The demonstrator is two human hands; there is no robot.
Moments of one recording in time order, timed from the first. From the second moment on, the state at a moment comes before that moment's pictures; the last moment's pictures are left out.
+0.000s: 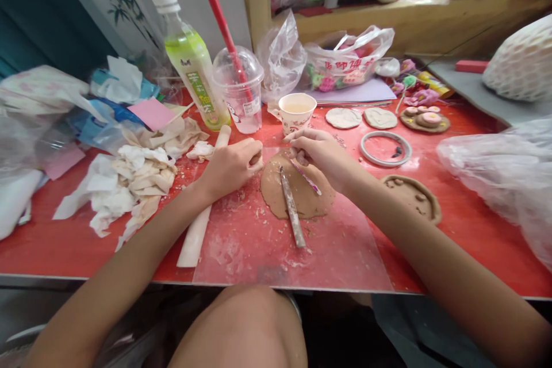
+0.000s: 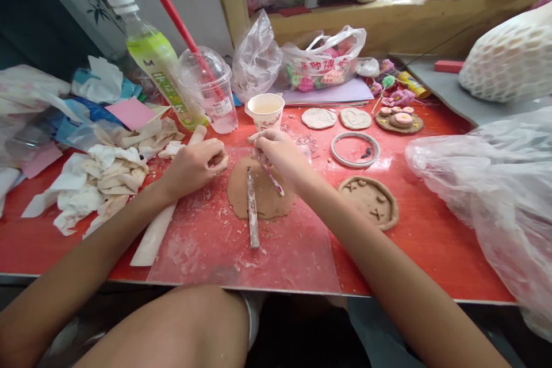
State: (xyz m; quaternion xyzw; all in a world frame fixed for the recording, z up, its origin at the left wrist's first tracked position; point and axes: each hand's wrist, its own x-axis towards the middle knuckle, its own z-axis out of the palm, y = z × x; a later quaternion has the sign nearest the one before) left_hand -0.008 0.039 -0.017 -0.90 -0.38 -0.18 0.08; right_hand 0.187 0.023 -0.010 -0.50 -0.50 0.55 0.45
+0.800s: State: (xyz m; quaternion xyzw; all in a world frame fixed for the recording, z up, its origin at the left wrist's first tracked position) left_hand -0.008 0.036 -0.014 -0.90 -0.38 -0.21 -0.03; right_hand 0.185 0.022 -0.016 -0.49 -0.53 0.55 0.42
